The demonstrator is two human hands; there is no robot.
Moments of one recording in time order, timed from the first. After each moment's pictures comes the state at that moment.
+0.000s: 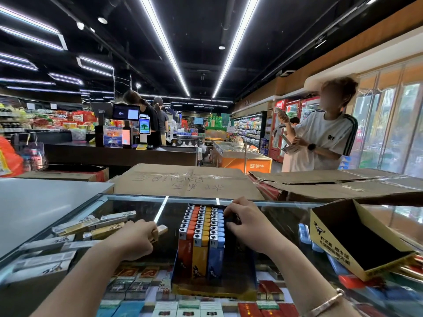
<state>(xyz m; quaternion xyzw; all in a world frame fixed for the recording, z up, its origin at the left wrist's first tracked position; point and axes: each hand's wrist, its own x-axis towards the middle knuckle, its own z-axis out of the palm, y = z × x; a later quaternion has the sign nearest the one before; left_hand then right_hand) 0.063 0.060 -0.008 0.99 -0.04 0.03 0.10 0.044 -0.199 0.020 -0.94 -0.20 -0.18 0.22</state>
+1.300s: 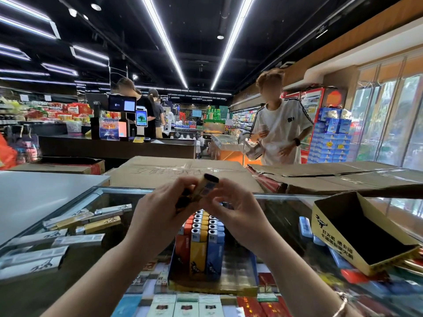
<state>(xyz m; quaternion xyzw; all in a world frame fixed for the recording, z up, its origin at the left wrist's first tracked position) 0.016 0.006 0.029 0.78 -0.33 0.46 0.27 0.008 -0.164 0.041 -0.74 -0.35 -0.21 0.53</state>
